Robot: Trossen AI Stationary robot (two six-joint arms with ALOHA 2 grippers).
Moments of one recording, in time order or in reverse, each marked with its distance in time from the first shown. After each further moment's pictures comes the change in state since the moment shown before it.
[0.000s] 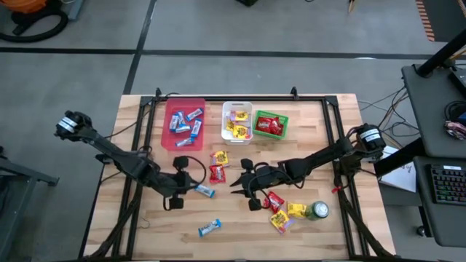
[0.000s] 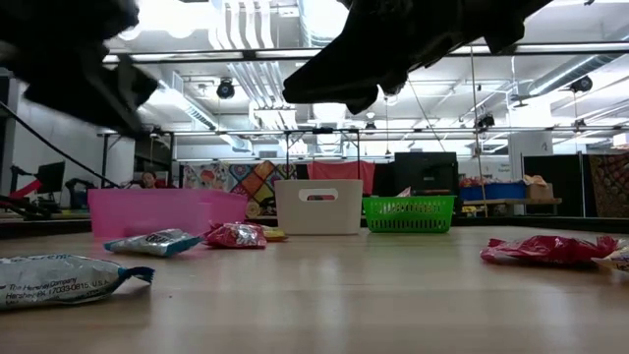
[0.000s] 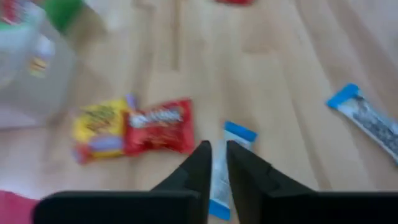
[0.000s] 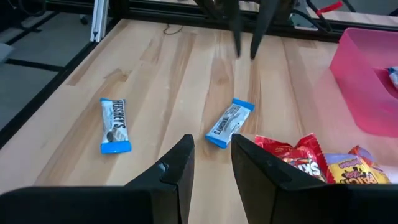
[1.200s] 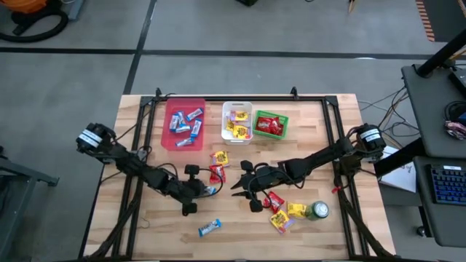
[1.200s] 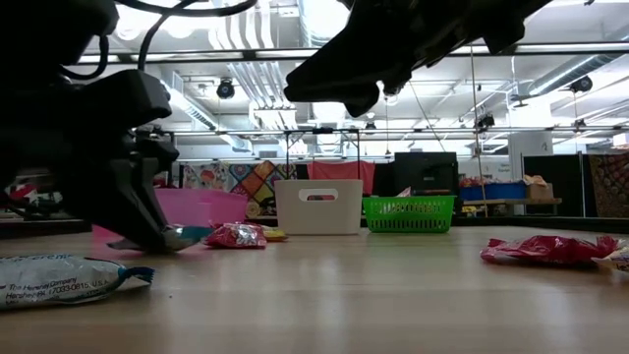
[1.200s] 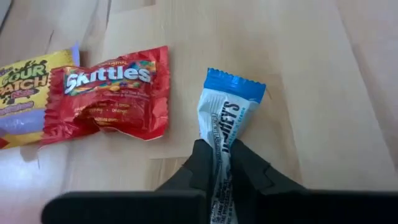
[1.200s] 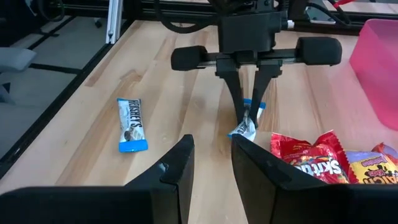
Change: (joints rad) left arm 0.037 0.458 -0.048 0.348 0.008 -0.031; right arm 0.002 0.000 0.000 -0.006 -0.053 0.038
